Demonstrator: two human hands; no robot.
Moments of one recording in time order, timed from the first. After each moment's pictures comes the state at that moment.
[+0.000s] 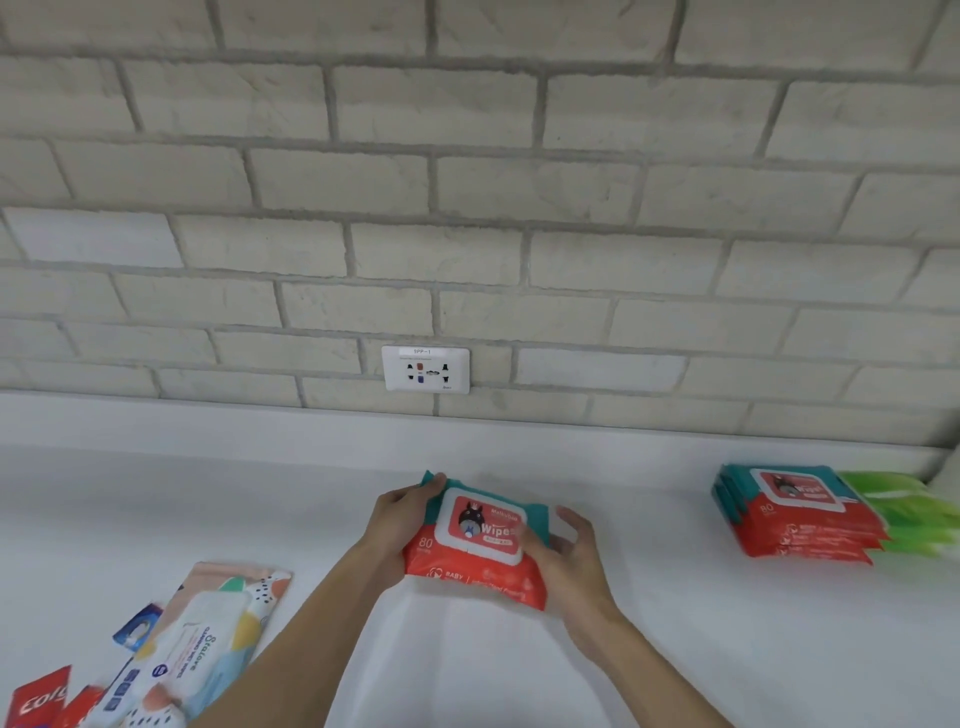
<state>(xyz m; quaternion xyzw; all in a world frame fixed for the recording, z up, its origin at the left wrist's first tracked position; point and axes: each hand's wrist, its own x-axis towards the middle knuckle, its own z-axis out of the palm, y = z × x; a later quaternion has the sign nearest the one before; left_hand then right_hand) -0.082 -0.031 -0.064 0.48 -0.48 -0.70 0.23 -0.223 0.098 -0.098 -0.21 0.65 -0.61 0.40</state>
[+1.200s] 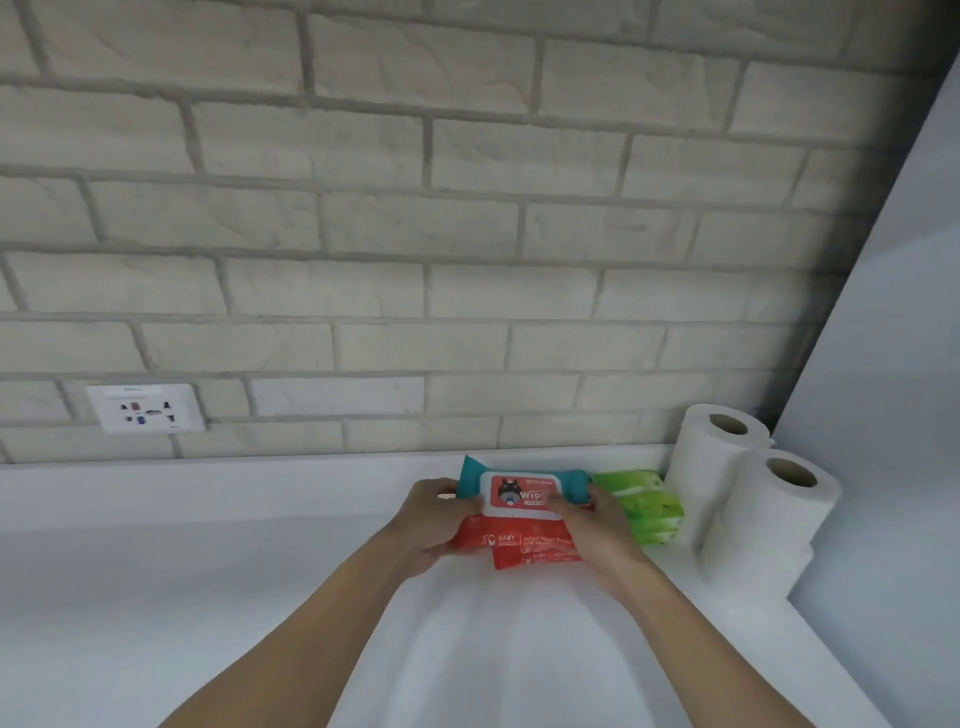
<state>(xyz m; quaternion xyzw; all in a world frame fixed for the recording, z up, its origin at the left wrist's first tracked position) -0.368 0.131 -0.021 0.40 -0.57 -0.71 0.15 -0.512 0.253 -0.046 -0.20 0.72 -0.61 0.28</state>
